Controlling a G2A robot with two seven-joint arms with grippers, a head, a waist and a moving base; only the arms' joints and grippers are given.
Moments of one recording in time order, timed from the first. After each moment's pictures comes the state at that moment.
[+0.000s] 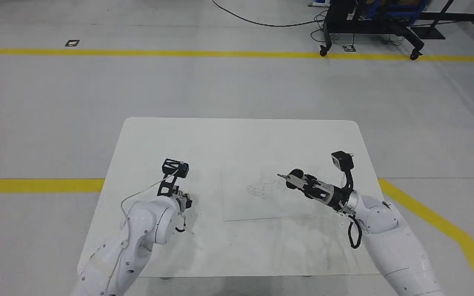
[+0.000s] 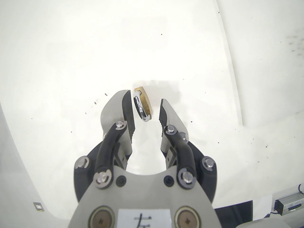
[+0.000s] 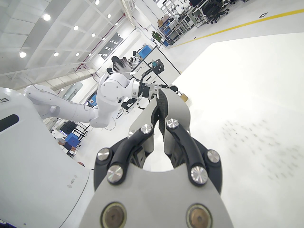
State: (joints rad) left arm 1.35 -1.05 -1.08 -1.96 1.22 0.34 -1.21; right arm -1.43 -1.07 1.37 -1.46 0.17 -0.90 0.79
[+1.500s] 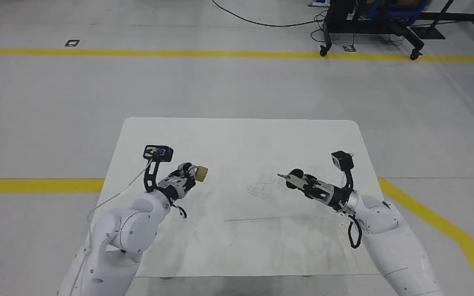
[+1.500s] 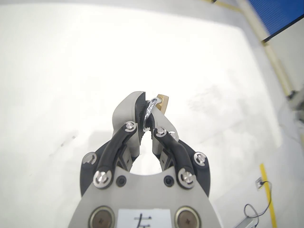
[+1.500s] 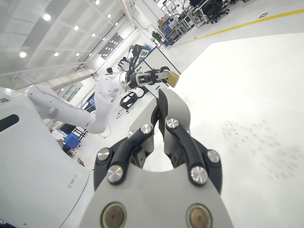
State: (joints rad) left arm 1.52 -1.09 -1.34 -2.06 0.72 0.15 -0.65; right arm -1.43 -1.07 1.37 -1.46 0.17 -0.90 0.79
